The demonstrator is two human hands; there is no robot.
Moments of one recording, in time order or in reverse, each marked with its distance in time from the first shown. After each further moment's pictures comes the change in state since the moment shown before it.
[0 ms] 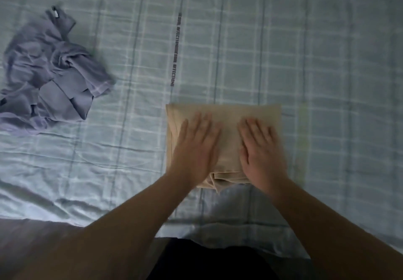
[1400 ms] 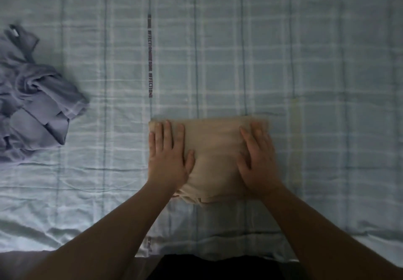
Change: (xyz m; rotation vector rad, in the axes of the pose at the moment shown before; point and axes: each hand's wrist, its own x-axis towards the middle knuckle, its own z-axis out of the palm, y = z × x) left_hand 0.017 -0.030 0.030 0.089 -0.129 -0.248; right_hand -0.001 0.026 0.022 0.432 0.056 0.248
